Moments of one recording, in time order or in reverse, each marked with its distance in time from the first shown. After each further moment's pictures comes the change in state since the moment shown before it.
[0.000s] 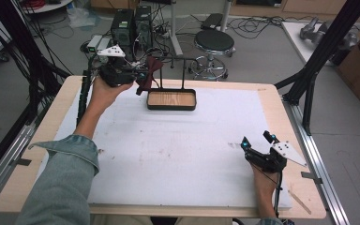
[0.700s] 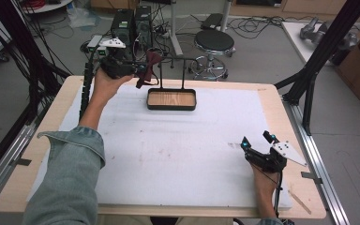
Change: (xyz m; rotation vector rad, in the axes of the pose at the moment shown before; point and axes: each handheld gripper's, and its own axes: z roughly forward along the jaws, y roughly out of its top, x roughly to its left) left arm 0.021 0.011 0.007 -0.006 0.050 -0.046; right arm 0.000 0.000 0.000 0.003 0.006 0.006
